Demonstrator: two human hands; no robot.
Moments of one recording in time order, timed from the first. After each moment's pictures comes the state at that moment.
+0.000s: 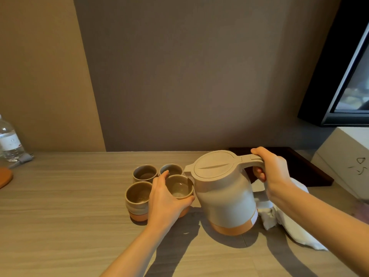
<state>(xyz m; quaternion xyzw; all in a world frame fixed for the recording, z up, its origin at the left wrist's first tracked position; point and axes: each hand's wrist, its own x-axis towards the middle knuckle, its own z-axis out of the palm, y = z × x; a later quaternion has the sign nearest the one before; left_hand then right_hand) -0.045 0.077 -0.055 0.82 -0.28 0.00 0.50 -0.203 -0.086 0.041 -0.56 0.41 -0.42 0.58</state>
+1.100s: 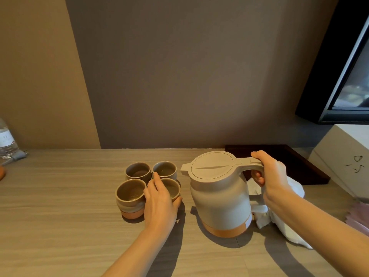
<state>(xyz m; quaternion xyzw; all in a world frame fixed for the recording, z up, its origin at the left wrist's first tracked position) -0.052 0.060 -0.083 0.91 -0.28 0.09 0.31 -0.216 -0.094 0.029 -0.53 0.42 -0.43 0.60</state>
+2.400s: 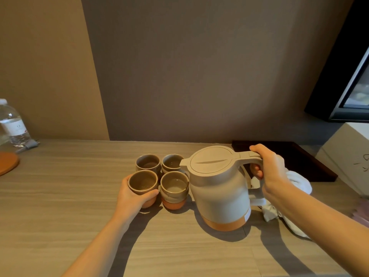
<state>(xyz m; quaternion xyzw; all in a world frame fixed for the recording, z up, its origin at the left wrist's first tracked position) 0.022 0.137 -0.098 0.75 -0.18 -0.12 0.62 -0.199 -0.069 0.035 -0.54 0.41 -0.41 0.60</state>
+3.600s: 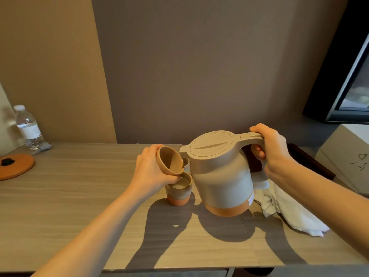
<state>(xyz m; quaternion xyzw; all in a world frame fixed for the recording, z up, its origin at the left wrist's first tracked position) -0.013 0.134 0.002 0.81 -0.39 0.02 0.45 -0.206 -0.051 0.087 -0.58 0.36 -0.41 0.61</state>
